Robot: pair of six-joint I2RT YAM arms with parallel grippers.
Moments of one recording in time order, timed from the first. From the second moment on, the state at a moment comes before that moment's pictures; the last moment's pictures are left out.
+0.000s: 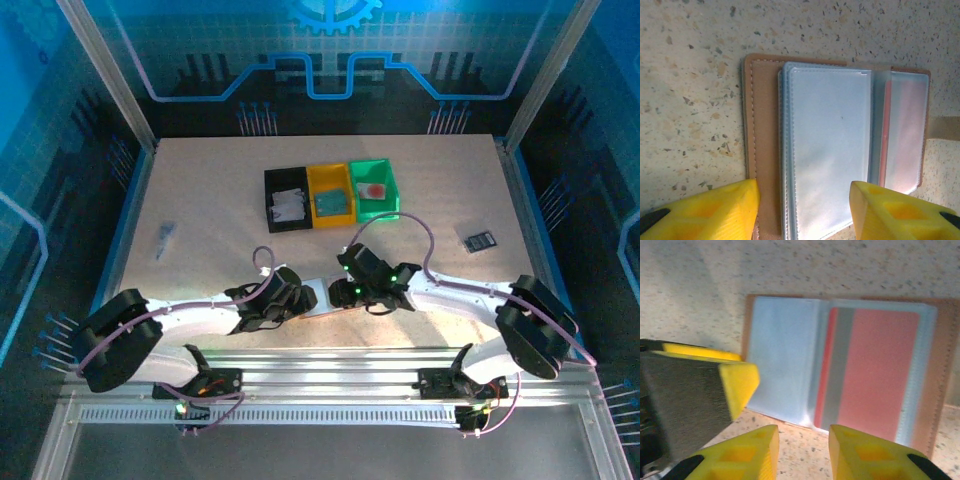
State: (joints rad) left arm -0.84 1.34 0.46 -0.02 -0.05 -1.19; right arm 0.88 1.44 0.77 -0.33 -0.08 0.70
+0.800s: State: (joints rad) left arm -0.84 1.34 0.45 0.00 -0.05 -1.19; right arm 0.87 1.50 0.77 -0.37 0.02 0.71
